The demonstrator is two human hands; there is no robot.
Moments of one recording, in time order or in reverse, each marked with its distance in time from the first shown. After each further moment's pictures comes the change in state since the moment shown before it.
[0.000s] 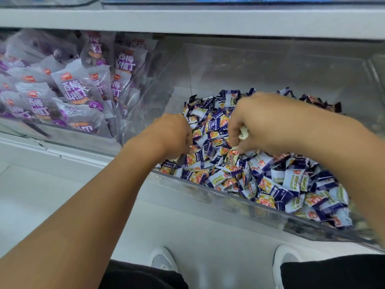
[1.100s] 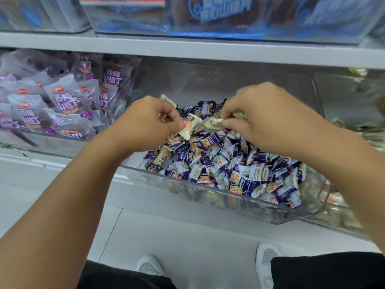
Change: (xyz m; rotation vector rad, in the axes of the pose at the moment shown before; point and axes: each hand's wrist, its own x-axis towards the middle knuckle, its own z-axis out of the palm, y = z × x) left_hand -0.044 0.010 -0.032 -0.552 0.280 0.152; right_hand -0.056 0.009 -0.013 0.039 0.447 -0.039
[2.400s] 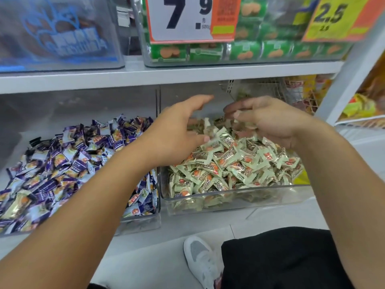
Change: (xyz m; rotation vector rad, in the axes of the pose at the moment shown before) left_hand 0.015 0.208 0.177 -0.211 -0.384 0.488; right_hand -0.170 0.194 -0.071 0.882 0.106 0.855
